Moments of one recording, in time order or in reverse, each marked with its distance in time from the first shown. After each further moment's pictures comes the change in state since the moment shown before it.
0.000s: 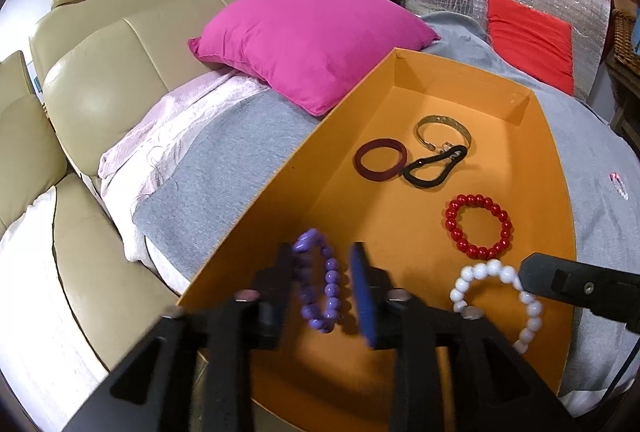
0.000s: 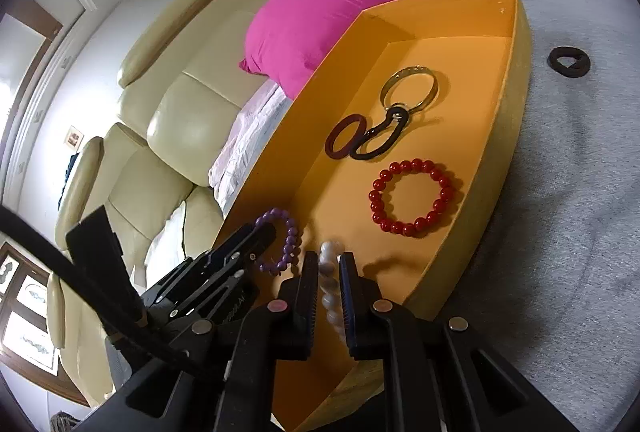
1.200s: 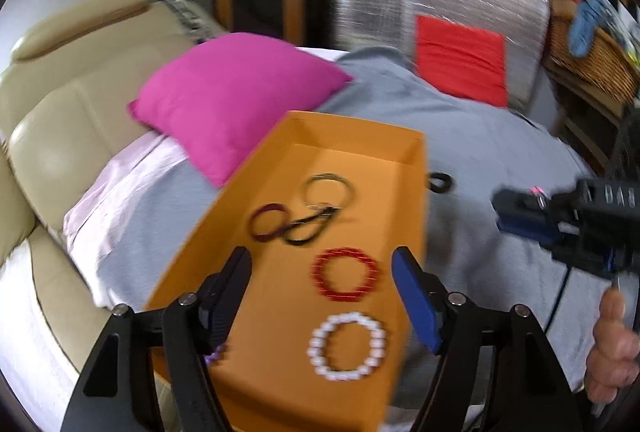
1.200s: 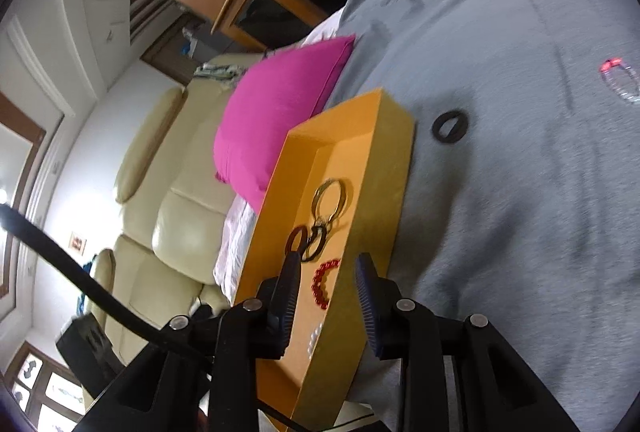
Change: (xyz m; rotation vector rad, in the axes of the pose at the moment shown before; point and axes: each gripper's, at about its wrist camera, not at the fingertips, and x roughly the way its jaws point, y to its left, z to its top) left arm -0.066 -0.085 0.030 0.122 -0.094 -0.179; right arm -0.110 -0.075 0.028 0.270 -0.261 0.008
